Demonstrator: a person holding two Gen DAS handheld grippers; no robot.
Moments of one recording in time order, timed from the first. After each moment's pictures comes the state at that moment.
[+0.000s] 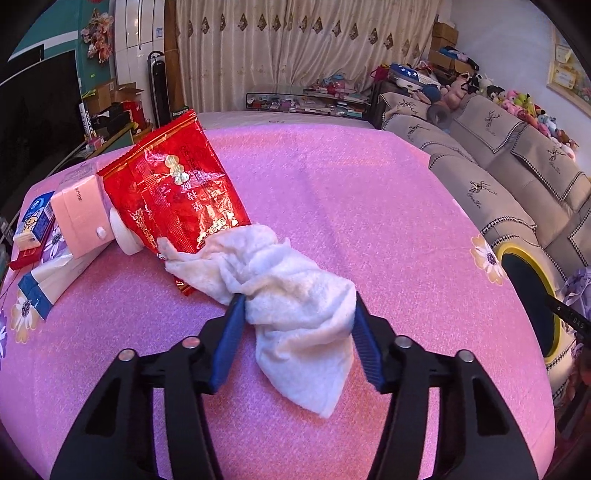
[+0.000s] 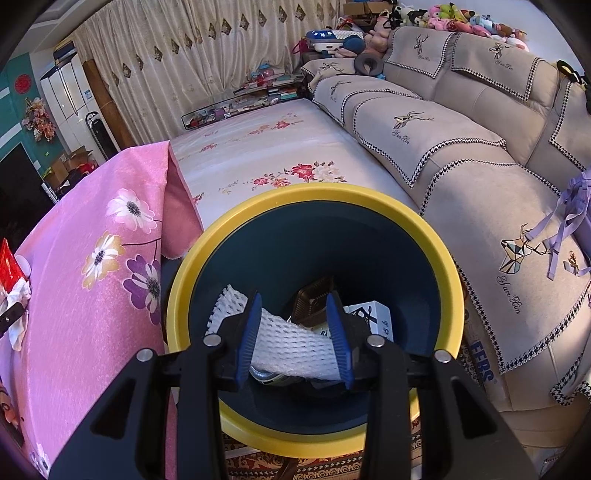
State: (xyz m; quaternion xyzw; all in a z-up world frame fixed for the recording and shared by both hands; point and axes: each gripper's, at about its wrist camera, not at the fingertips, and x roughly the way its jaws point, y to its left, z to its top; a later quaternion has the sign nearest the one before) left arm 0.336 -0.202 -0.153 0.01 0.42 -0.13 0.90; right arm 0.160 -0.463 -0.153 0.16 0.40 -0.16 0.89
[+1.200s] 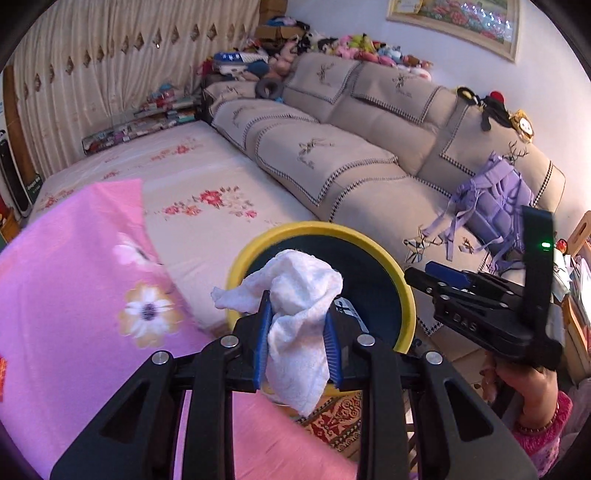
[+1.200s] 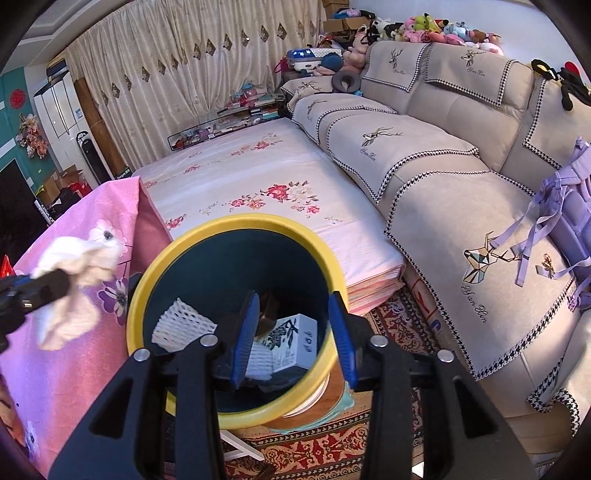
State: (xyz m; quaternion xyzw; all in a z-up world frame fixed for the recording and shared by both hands) left arm 0.249 -0.503 -0.097 0.11 0.40 -0.40 0.82; right arm 0.101 -0.528 -0.127 0.16 0.37 -0.19 0.89
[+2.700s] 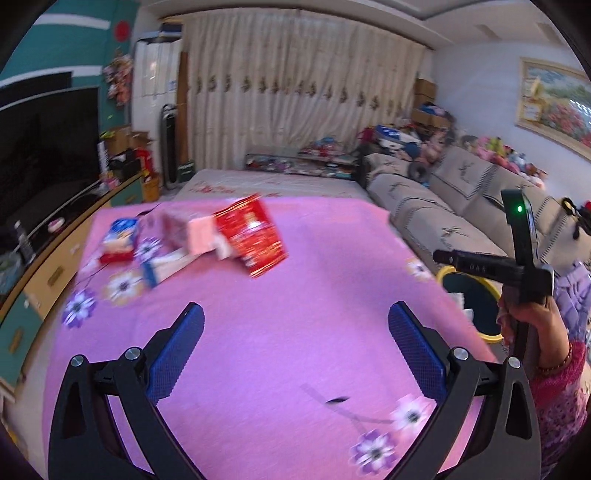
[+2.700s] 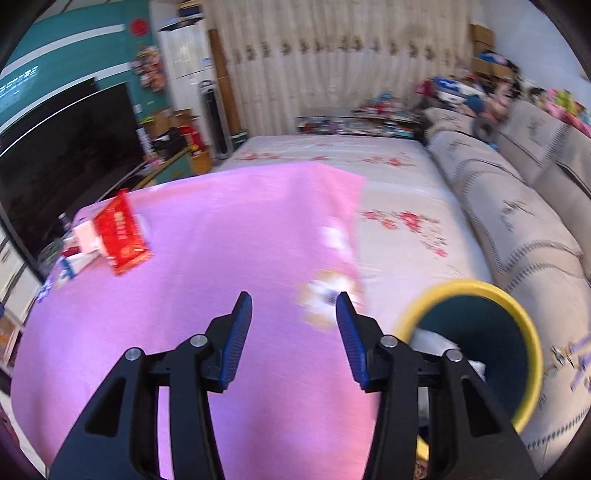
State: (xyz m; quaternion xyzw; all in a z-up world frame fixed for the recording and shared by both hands) left arm 0.168 -0.109 -0.053 -0.03 0.30 -0.13 0.94; right arm 0.220 -0.288 -0.075 0.04 0.37 0.04 0.93
